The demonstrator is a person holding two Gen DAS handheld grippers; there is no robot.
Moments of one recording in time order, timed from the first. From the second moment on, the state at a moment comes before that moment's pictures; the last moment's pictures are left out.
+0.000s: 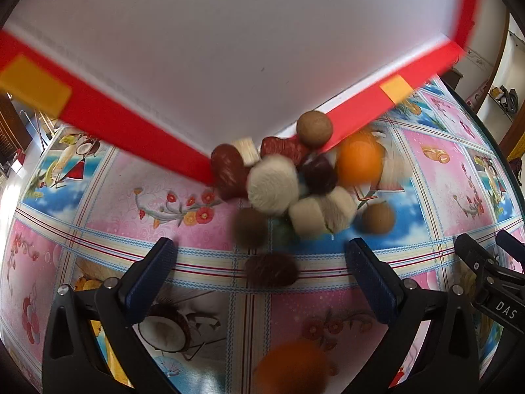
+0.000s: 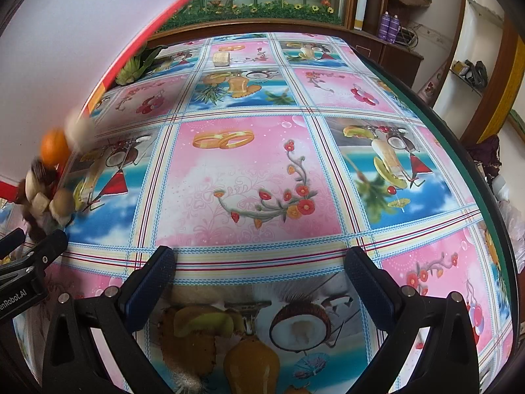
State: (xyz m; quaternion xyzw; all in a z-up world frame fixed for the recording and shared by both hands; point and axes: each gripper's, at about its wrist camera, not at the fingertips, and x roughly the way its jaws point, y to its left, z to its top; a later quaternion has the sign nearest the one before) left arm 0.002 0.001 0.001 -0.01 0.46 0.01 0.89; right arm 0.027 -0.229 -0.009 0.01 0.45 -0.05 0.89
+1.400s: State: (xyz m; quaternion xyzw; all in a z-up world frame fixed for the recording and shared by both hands) left arm 0.001 -0.001 0.002 -0.01 0.46 0.01 0.89; right arm 0.027 -0.228 -0.008 0.01 0.45 -0.05 0.89
